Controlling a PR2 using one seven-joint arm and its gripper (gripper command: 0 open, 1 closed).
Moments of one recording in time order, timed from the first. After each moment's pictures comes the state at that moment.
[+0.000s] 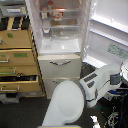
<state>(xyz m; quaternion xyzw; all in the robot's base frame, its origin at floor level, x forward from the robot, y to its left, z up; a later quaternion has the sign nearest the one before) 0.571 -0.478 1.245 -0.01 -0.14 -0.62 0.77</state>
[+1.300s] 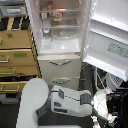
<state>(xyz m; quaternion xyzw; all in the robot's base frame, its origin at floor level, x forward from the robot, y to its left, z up) 0.452 -0.335 1.112 0.01 -0.05 -0.70 0.71</state>
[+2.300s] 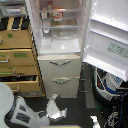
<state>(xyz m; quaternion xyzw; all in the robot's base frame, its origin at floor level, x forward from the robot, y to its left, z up) 0.529 0.017 0.952 -0.04 0.01 -0.41 0.91</state>
